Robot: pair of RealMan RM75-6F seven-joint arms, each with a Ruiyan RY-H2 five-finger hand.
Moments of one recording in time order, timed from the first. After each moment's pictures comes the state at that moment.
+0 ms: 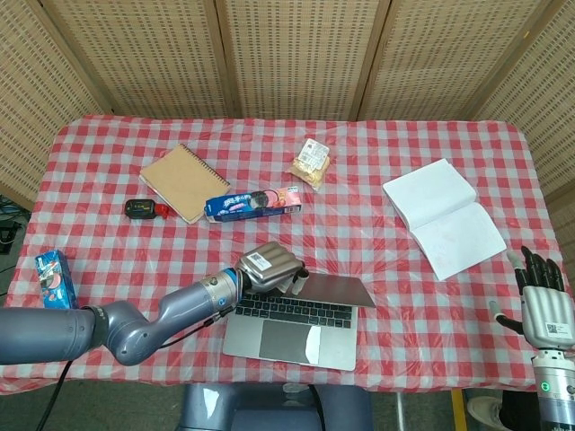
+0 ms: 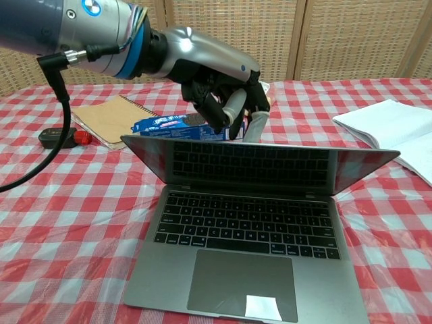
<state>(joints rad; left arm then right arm) -1.38 -1.20 -0.10 -1.87 0.77 0.56 0.24 0.10 -1.24 0.13 -1.46 -1.35 1.42 -0.09</state>
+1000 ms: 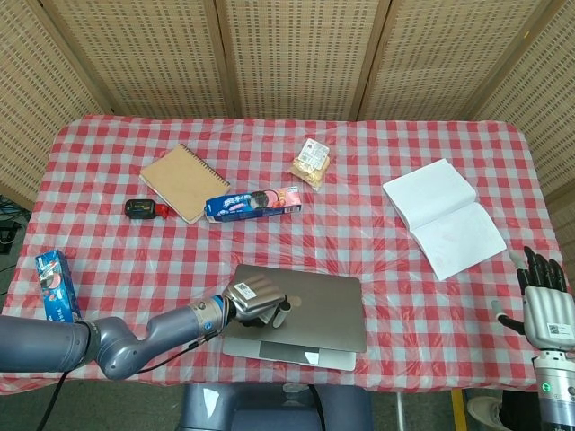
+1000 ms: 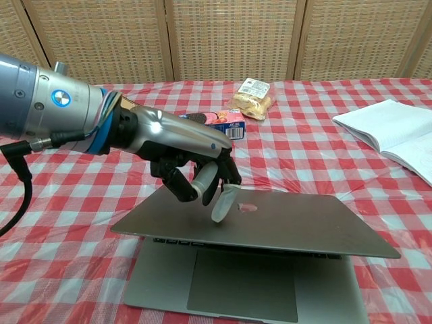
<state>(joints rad) -1.28 -1.28 0.00 -1.87 0.92 0.53 0.17 0.10 -1.23 0.13 -1.48 -1.34 1.43 -0.11</state>
